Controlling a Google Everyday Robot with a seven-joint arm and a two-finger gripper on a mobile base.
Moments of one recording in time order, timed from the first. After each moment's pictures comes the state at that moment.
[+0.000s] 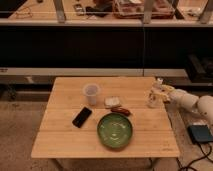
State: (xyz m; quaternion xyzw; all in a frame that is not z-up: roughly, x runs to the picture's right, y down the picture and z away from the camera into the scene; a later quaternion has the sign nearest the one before) arm 0.338 0.012 0.843 0.36 -0.02 -0.78 0.51
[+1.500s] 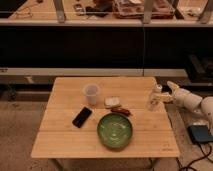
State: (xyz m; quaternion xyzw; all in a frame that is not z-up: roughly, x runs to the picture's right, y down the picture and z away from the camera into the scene) arm 0.348 0.003 0.833 0.39 0.00 -0.76 0.52
